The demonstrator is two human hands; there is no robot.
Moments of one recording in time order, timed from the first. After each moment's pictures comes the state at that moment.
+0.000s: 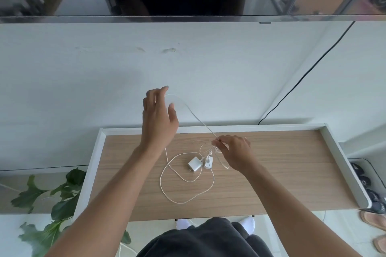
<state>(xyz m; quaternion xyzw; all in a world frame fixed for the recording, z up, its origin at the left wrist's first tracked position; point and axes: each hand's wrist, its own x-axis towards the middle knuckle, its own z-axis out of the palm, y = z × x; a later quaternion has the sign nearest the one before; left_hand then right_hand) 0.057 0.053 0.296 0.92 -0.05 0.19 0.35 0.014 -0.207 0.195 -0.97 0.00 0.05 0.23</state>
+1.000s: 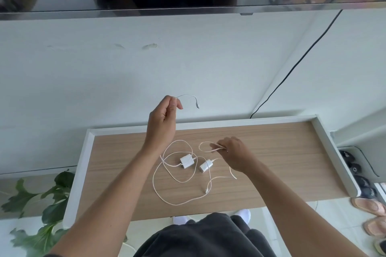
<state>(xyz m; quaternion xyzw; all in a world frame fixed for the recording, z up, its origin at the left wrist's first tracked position) 0.059 0.008 0.280 0.82 -0.03 0.04 0.57 0.006 -0.251 0.184 -0.95 -0.02 0.14 0.28</state>
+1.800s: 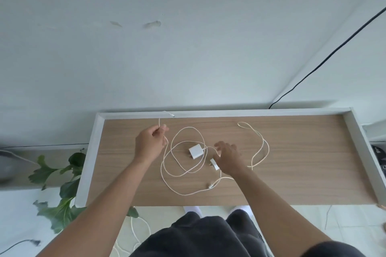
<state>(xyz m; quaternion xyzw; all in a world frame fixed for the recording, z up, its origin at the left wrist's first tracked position) 0.043 0.071 0.158 0.86 0.20 -0.09 0.46 0.009 -0.208 0.079 -0.93 0.08 0.26 0.25</state>
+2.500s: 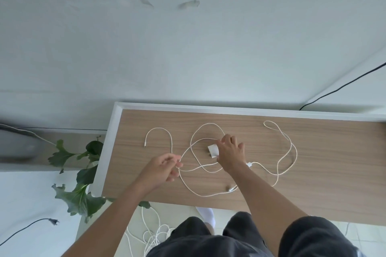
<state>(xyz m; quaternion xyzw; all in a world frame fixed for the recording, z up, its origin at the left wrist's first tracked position) -0.027 0.128 0.130 0.76 0.24 -0.32 0.52 0.036 -0.132 0.015 -0.97 -0.05 0.24 0.04</state>
